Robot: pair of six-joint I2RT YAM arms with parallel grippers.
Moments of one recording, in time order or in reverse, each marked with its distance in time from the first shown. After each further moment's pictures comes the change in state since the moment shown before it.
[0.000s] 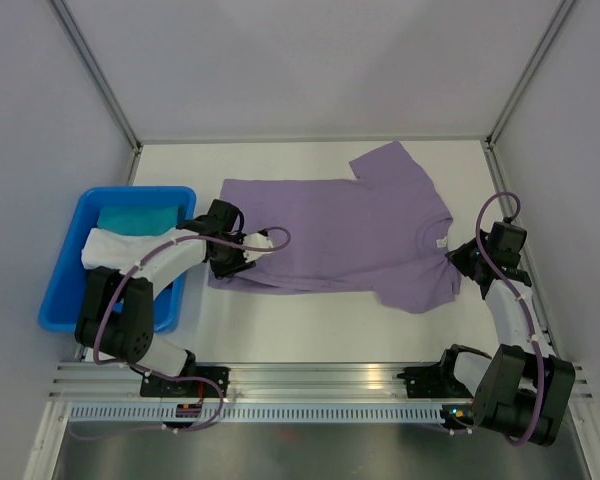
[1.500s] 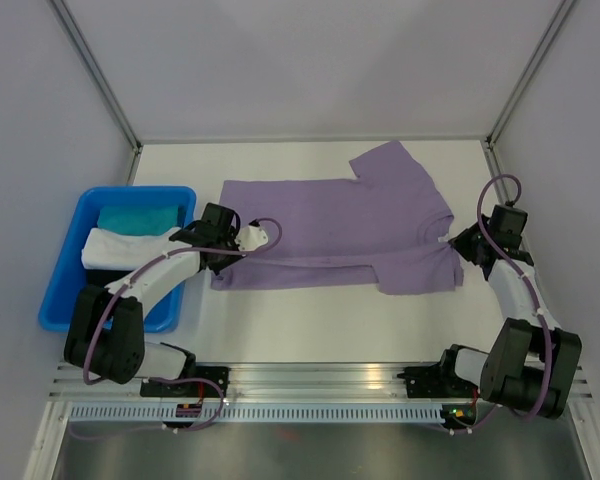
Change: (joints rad) left arm -0.018 -0.119 -0.084 0.132 -0.145 -0.167; right arm 0.013 0.127 0.117 0.013 0.032 -0.005
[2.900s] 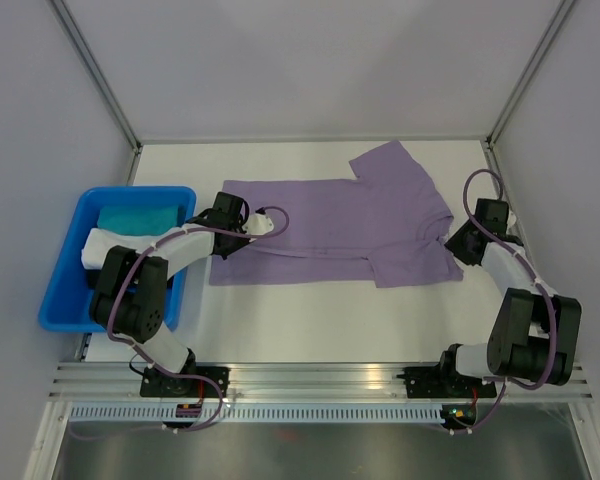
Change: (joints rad) left arm 0.019 0.263 0.106 0.185 -0.069 0.032; right arm 0.084 0.170 0.109 -0.084 0.207 -0.058
